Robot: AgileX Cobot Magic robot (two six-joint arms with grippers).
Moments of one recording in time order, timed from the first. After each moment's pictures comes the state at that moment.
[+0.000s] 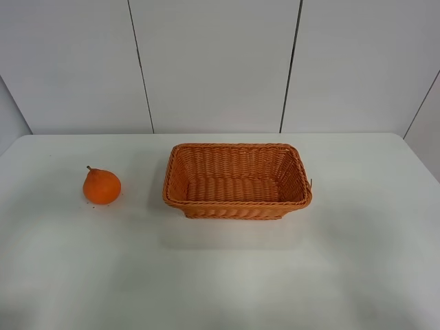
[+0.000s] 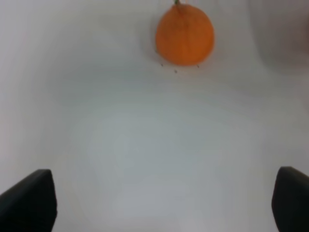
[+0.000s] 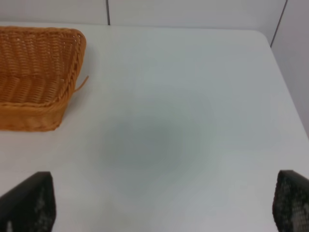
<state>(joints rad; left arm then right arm) 0.00 0.60 -0.61 0.07 0.74 0.09 0.00 0.00 -0.50 0.00 1.02 0.01</state>
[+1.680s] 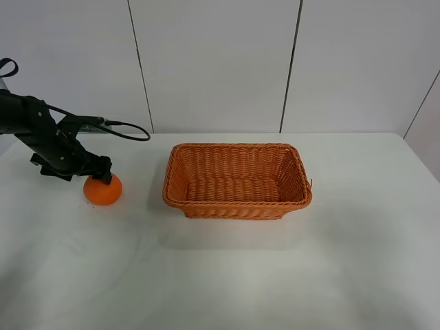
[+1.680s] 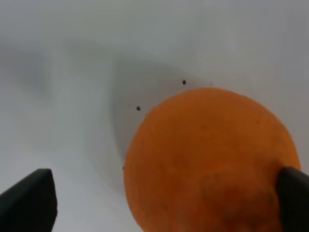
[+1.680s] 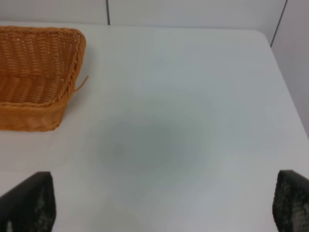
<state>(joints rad) 0.00 1.98 -1.21 -0.01 0.38 0.15 0.00 0.00 -0.50 0.00 1.02 0.01</state>
